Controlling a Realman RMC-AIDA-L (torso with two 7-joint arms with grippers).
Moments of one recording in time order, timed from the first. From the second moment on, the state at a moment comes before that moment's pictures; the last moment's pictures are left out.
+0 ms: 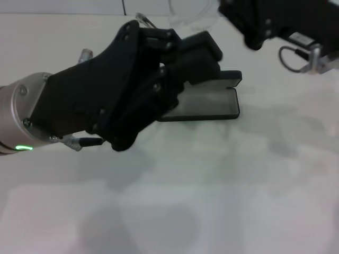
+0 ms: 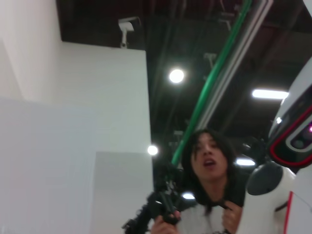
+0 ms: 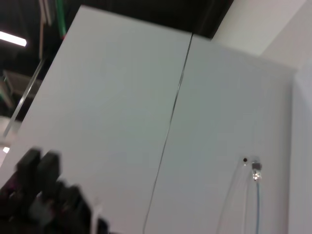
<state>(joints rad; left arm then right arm) -0.47 -2.09 1.47 0.65 0.80 2.02 -1.17 0.74 2.03 -1.33 -0.42 -0.86 -1.73 0.76</state>
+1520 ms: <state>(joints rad) -0.51 -2.09 1.48 0.56 0.80 1.87 -1.14 0.73 2.03 -1.54 -0.50 -0.83 -1.50 0.67</state>
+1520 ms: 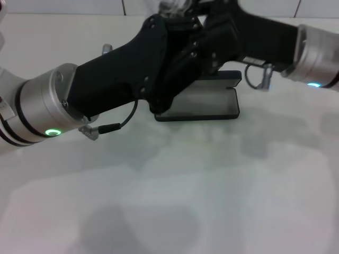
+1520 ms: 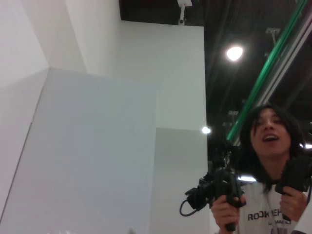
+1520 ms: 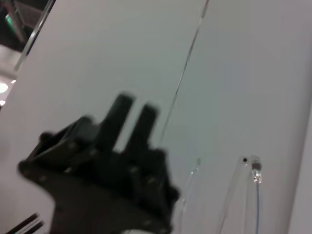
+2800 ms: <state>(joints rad) -0.50 -2.09 1.46 0.53 0.77 1.91 -1.10 0.66 2.03 -1.63 -0.58 -0.71 -1.47 0.60</state>
